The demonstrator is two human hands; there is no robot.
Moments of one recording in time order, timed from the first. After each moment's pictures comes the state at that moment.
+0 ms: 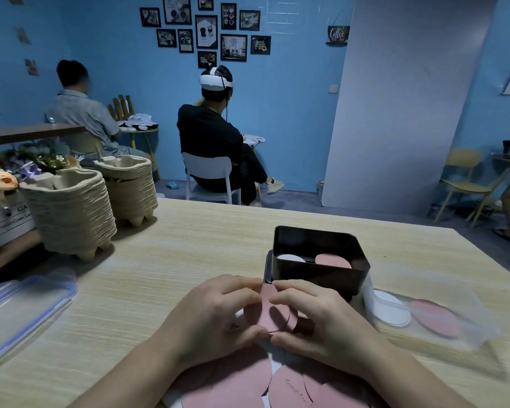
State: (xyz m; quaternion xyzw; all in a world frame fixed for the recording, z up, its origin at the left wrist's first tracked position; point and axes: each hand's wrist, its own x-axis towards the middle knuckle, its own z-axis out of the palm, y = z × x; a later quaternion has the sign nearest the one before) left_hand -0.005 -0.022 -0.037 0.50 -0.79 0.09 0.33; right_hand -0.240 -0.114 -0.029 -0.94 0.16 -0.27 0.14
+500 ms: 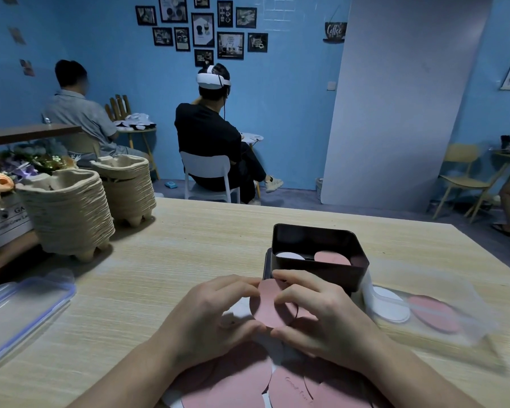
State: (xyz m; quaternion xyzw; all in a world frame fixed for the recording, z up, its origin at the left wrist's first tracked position) left_hand -0.005 -0.021 -0.039 0.47 -0.78 0.04 0.41; right_hand -0.241 -0.110 -0.023 -0.93 0.14 -0.33 0.11
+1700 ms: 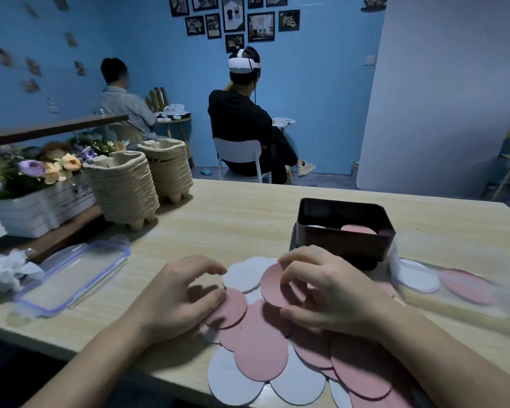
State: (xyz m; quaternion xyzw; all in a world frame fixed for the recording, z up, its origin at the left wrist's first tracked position) left_hand 0.043 0.064 -0.034 0.63 -0.69 -0.03 0.37; right_hand -0.229 -0.091 -0.018 -0.96 0.10 -0.25 0.10
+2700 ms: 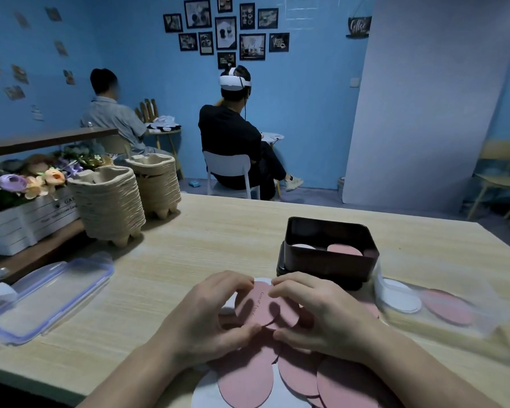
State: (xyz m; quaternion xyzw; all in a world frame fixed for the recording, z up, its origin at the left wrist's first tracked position) left_hand -0.005 0.028 -0.036 0.54 -0.75 0.01 0.38; right_hand -0.234 -0.097 -0.023 -0.95 0.09 -0.26 0.12
